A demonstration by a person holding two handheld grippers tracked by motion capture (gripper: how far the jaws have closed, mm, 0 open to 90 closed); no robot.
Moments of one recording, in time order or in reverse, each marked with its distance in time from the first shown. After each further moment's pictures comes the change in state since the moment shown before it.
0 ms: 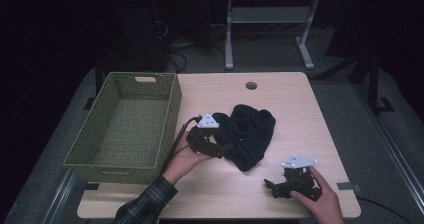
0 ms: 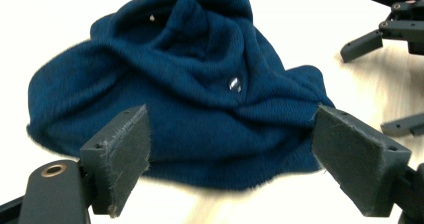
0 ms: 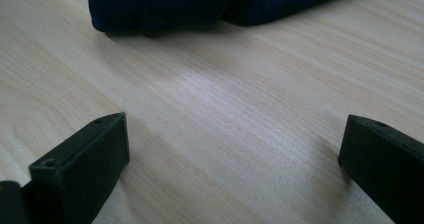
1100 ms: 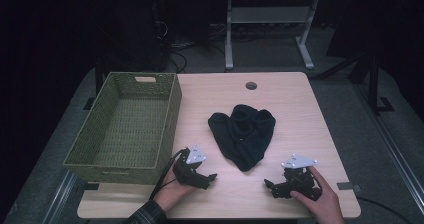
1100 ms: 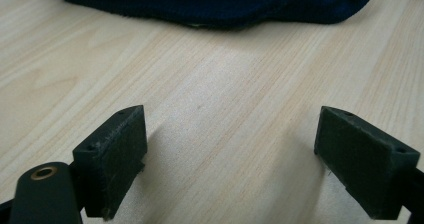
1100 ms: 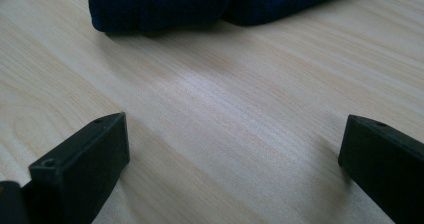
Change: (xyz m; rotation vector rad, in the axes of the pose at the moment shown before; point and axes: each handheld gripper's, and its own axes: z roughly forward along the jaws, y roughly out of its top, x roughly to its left) left arm -0.023 -0.090 -0.005 0.087 0.097 0.030; right arm 0.000 0.000 0.000 0.001 0.002 0.005
